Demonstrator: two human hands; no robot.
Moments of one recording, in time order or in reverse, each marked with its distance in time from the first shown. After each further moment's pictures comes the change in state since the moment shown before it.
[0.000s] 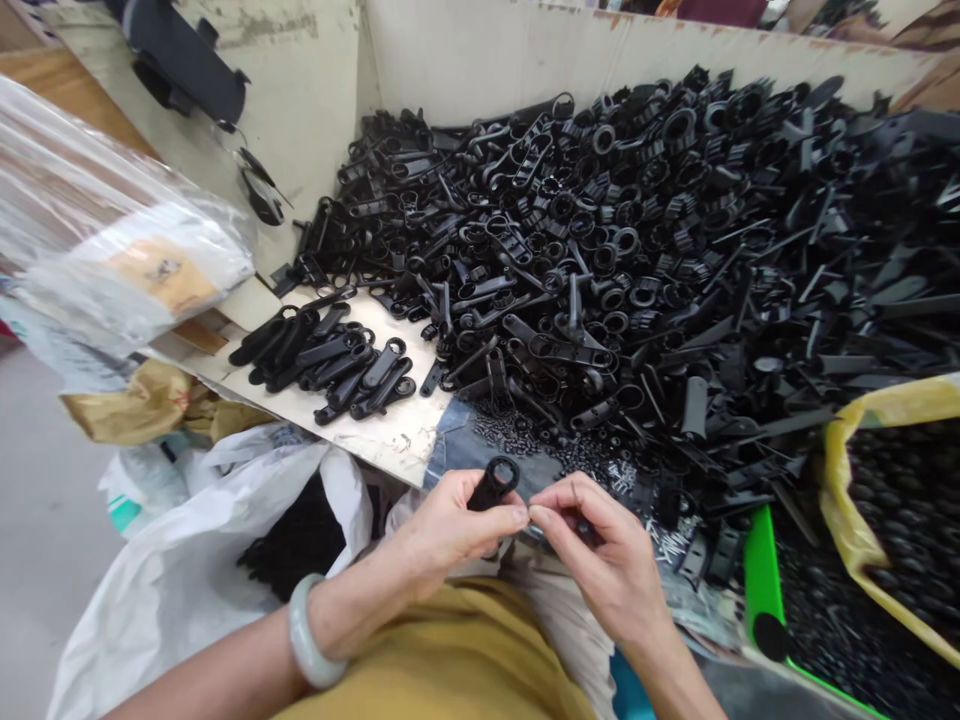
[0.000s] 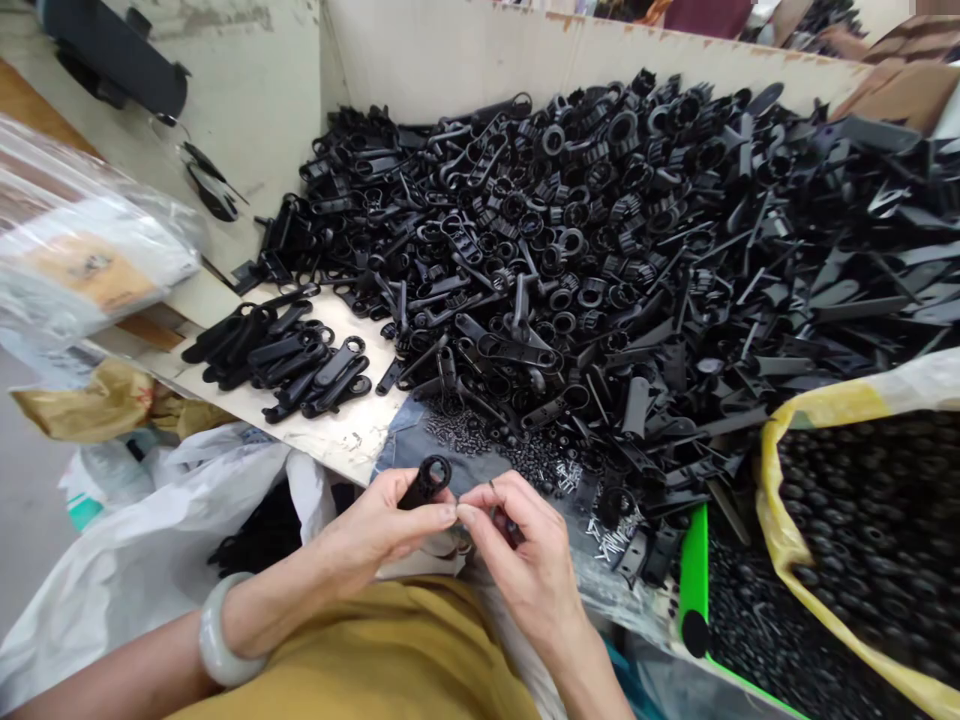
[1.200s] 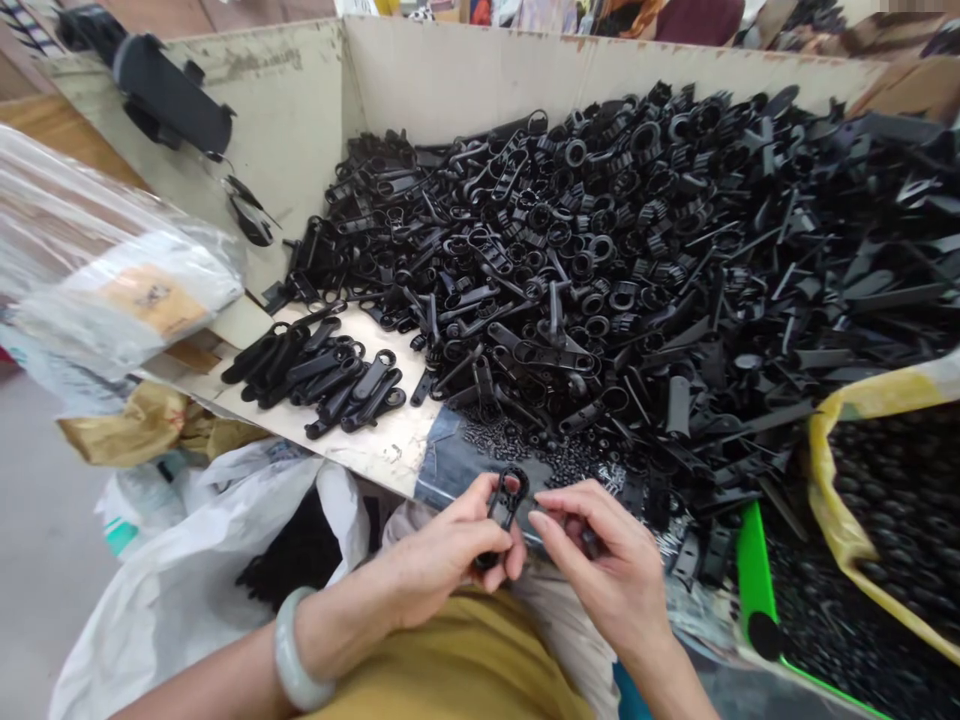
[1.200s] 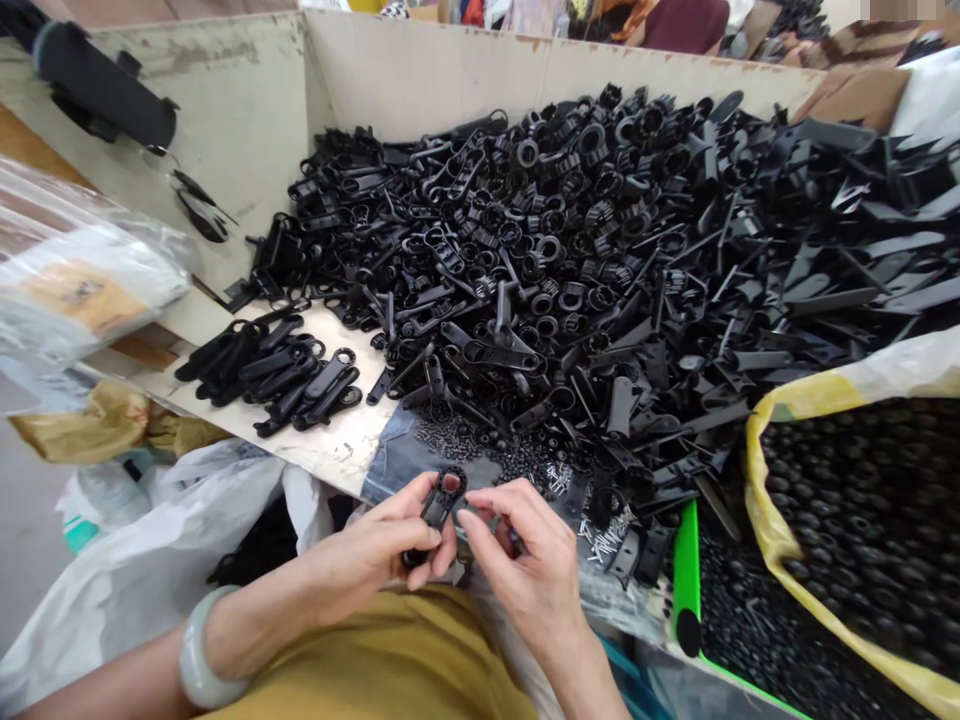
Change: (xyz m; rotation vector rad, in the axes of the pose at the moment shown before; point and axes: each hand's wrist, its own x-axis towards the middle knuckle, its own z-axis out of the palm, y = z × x) left_hand -0.008 0.009 0.009 -0.157 -0.173 -0.141; right_hand -0.006 0.008 -0.003 -0.095 0.178 -0.091
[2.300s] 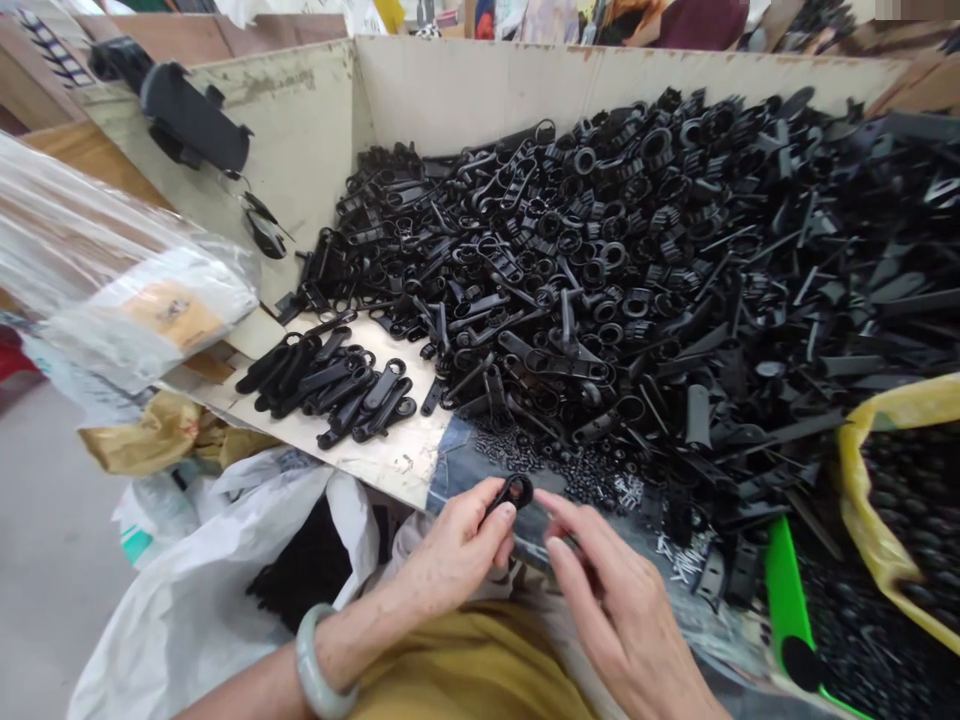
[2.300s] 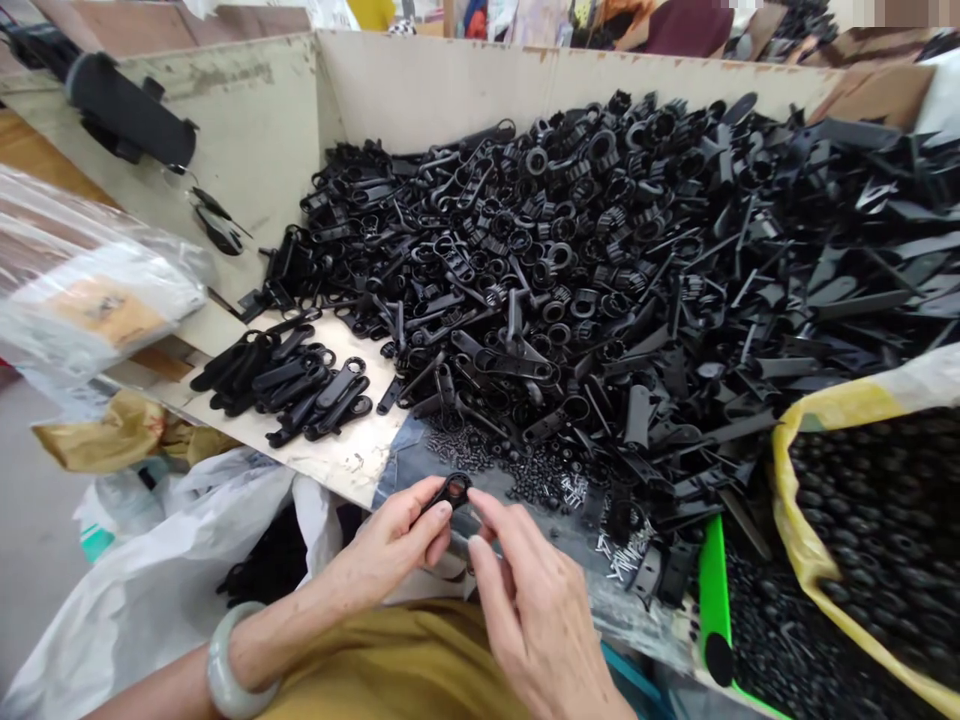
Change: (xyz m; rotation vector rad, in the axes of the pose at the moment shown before) left_hand 0.017 -0.017 -0.024 0.557 0.184 0.318; right_hand -0.006 -0.022 -0.002 -0.202 -0.207 0.000
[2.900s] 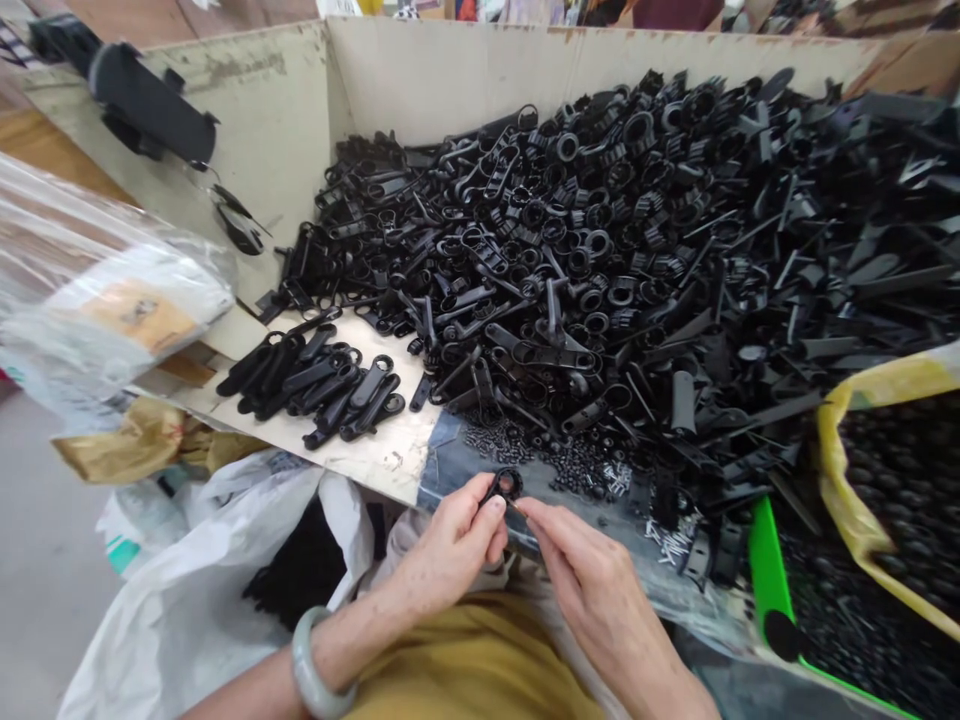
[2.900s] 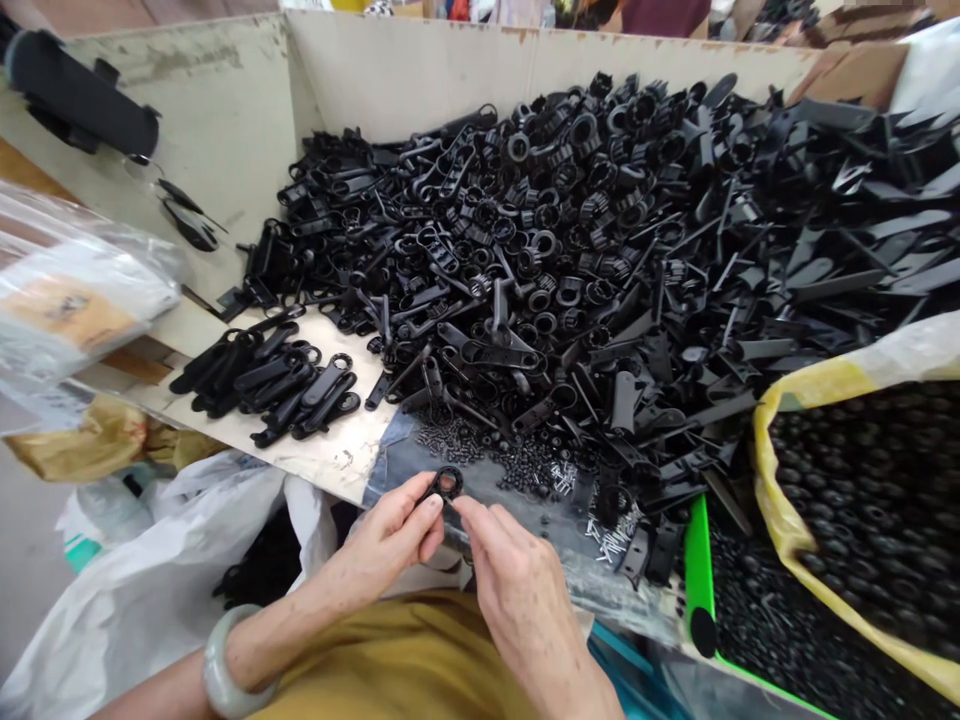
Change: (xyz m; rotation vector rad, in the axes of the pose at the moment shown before) left_hand -0.002 0.003 0.004 -0.005 0.003 -0.030; right_hand -0.006 0.018 0.016 -0.008 -0.054 0.001
